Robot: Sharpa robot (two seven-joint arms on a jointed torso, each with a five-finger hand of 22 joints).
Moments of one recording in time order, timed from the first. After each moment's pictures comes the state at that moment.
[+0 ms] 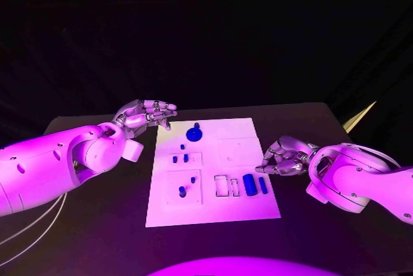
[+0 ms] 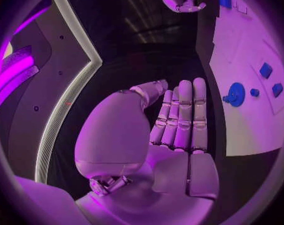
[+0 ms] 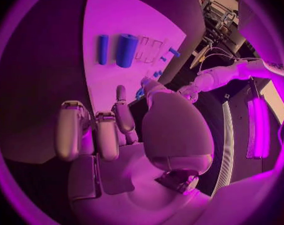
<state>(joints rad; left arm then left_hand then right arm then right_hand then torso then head) 1.16 -0.88 -0.03 1.40 -0.11 -0.05 0.33 1.39 -0.17 0.60 0.02 0.16 0.84 0.20 0.28 0.34 0.91 0.15 0.40 0.20 0.98 0.07 1.01 0.50 0.17 0.85 0.16 0.87 0.65 1.20 -1.09 -0.16 1.87 -1.17 -0.32 -0.44 1.19 -0.19 0.21 0.29 0.24 0.97 0.11 0.34 0.53 1.30 0.04 1.34 1.29 1.46 -0.04 1.50 1.29 0.07 1.46 0.07 1.30 1.30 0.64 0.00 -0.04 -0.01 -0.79</state>
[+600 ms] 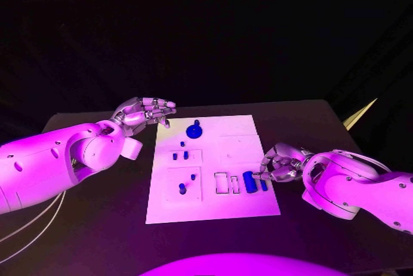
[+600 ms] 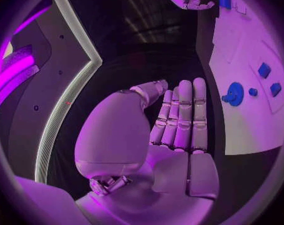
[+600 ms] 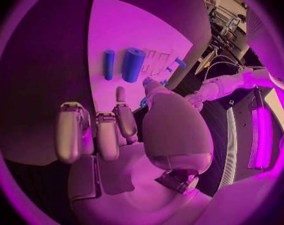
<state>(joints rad) 1.16 -0.89 -0.03 1.41 -0.11 -0.05 0.33 1.39 -0.17 0.60 0.02 0.16 0.84 0.20 0.28 0.34 0.91 0.15 0.40 0.20 0.98 0.07 1.01 0.50 0.17 0.85 0.16 0.87 0.65 1.15 -1.06 -0.17 1.87 -1.25 -0.33 -0.51 1.18 -0.18 0.15 0.29 0.24 0.92 0.11 0.36 0.53 1.37 0.03 1.35 1.29 1.46 -0.04 1.51 1.29 0.06 1.46 0.07 1.34 1.30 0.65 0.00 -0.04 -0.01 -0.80</state>
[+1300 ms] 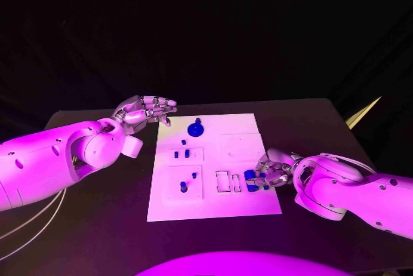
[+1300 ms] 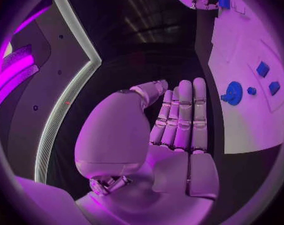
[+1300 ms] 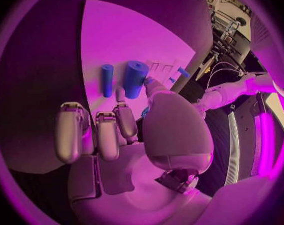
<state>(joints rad) 1.16 -0.90 -0.03 1.42 -0.11 -0.05 0.32 1.39 -0.17 0.58 0.04 0.16 0.84 0.20 0.28 0.34 0.91 0.15 0.40 0.20 0.98 0.07 1.01 0.50 0.17 0.85 0.16 0.86 0.65 1.12 -0.98 -0.17 1.81 -1.27 -0.30 -0.54 1.18 -0.18 0.11 0.29 0.24 0.91 0.11 0.36 0.54 1.38 0.03 1.35 1.29 1.46 -0.04 1.51 1.29 0.06 1.46 0.07 1.34 1.30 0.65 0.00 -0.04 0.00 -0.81</state>
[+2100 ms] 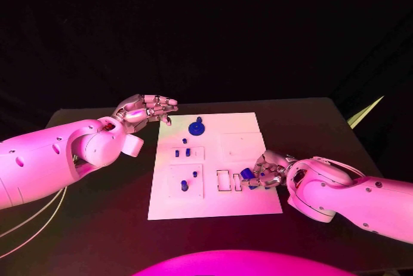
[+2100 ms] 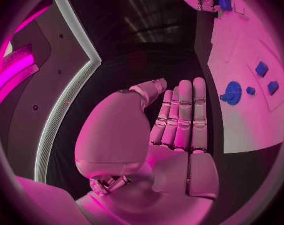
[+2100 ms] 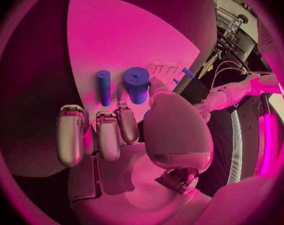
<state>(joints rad) 1.16 -0.91 -0.03 1.42 -0.11 -0.05 0.32 1.39 -0.17 0.56 0.02 0.16 0.84 0.20 0.28 0.34 0.91 0.14 0.40 0.20 0.98 0.07 1.01 0.50 0.17 0.85 0.16 0.86 0.65 1.08 -0.93 -0.16 1.77 -1.27 -0.35 -0.57 1.18 -0.13 0.02 0.29 0.27 0.95 0.08 0.48 0.70 1.42 0.01 1.38 1.29 1.46 -0.06 1.52 1.29 0.04 1.46 0.05 1.40 1.30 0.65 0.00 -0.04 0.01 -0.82</state>
